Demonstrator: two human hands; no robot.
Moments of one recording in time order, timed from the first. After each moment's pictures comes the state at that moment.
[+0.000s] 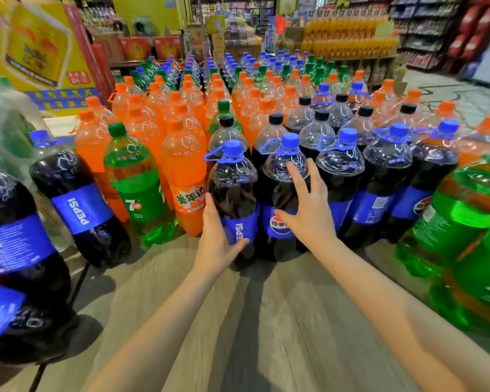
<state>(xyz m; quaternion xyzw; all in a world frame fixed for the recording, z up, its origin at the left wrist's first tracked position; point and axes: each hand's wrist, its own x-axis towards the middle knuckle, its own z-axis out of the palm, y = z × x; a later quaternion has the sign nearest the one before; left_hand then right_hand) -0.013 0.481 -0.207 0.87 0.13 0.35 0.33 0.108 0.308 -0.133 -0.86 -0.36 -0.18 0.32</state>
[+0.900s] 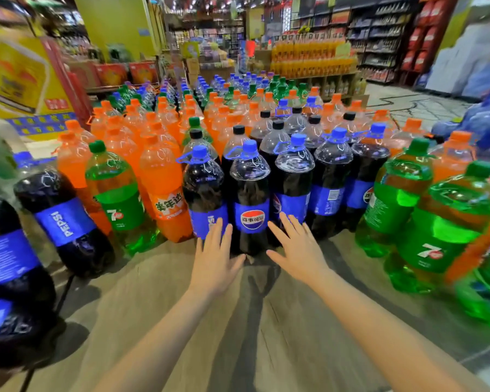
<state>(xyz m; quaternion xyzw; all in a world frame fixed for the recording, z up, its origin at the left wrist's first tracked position) -0.040 0.410 -0.211 0.96 0.13 0.23 0.09 0.080 0.226 -0.195 -0.90 -0.40 -0.10 0.12</state>
